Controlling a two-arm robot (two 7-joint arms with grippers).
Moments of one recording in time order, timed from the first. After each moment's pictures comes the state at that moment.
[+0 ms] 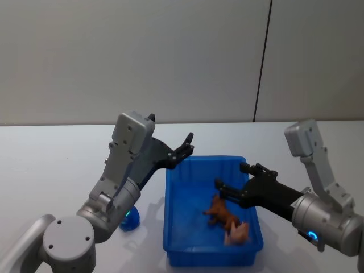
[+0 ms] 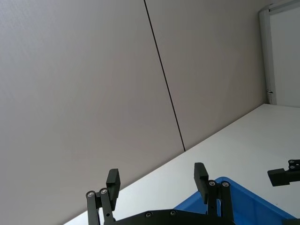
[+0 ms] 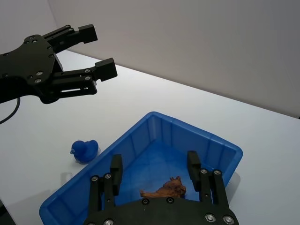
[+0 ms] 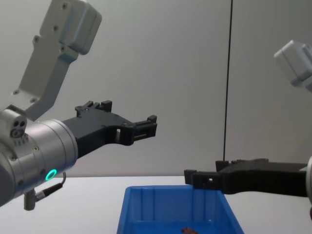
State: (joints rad) left arm -0.24 0.38 0.45 -1.63 -0.20 0.01 -0.01; right arm 0.16 0.26 -0.32 -1.64 0.27 0.36 0.42
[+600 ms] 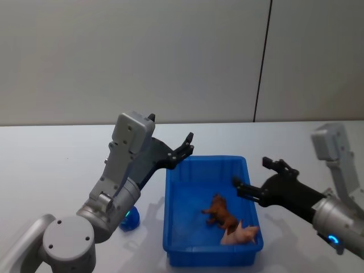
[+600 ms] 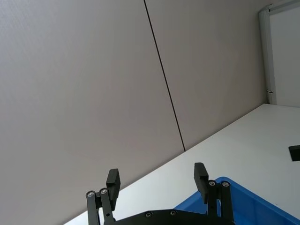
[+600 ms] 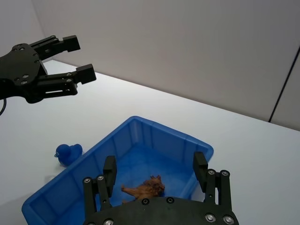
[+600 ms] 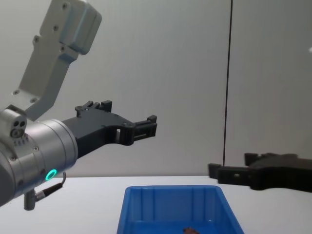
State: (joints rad) left arm -0.24 0.38 0.45 -1.63 -0.20 0.01 -0.01; right arm 0.11 0.32 -0.28 -1.68 0.32 0.27 0.39
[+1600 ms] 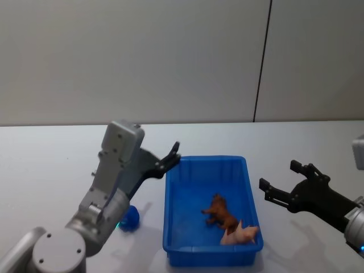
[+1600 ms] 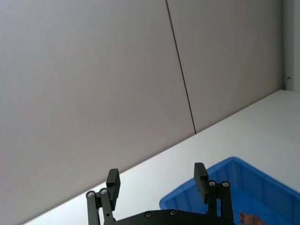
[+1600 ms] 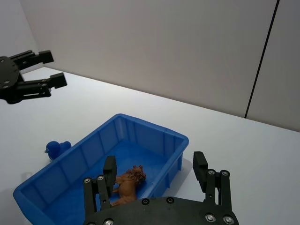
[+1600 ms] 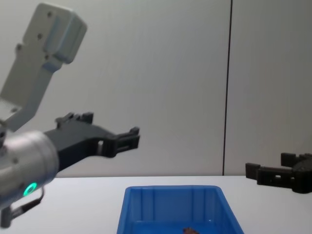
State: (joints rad) left arm -0.17 0.42 0.44 -1.69 -0.22 0.07 0.07; right arm 0.02 0.42 -0.22 -1.72 0.40 0.19 0.38
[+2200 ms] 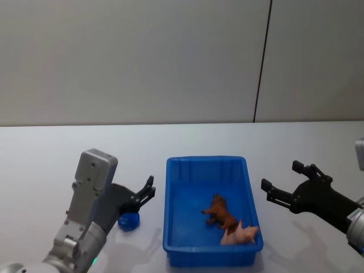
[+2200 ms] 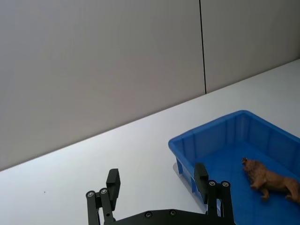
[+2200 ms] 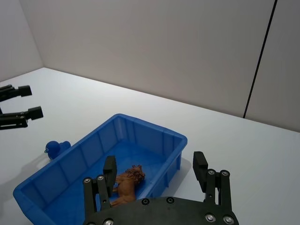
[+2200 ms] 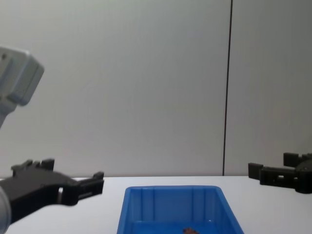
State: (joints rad) left arm -0.03 0.52 0.42 -1.78 -0.34 0.14 0.18; right arm 0.02 0.43 -0.22 -1.72 0.41 0.19 0.38
